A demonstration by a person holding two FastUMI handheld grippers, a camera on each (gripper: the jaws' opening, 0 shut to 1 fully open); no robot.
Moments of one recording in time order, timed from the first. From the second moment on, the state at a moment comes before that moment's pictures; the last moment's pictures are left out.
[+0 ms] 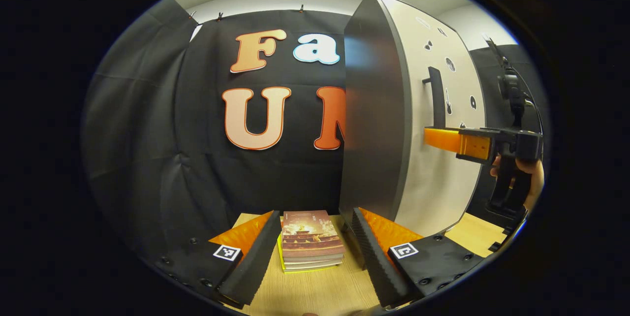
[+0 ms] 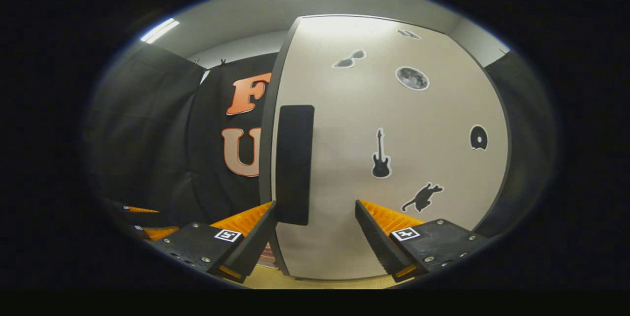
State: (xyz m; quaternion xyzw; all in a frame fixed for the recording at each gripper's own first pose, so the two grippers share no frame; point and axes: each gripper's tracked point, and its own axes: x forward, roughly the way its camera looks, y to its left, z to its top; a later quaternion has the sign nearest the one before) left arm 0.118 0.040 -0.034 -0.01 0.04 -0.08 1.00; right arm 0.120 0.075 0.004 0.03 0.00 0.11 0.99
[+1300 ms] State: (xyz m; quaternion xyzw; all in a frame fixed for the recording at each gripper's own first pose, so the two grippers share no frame) left arm -0.014 -0.052 0.025 -0.01 -0.01 0.01 1.00; right arm -0.111 -0.094 -0.008 0.01 0.00 0.09 1.00
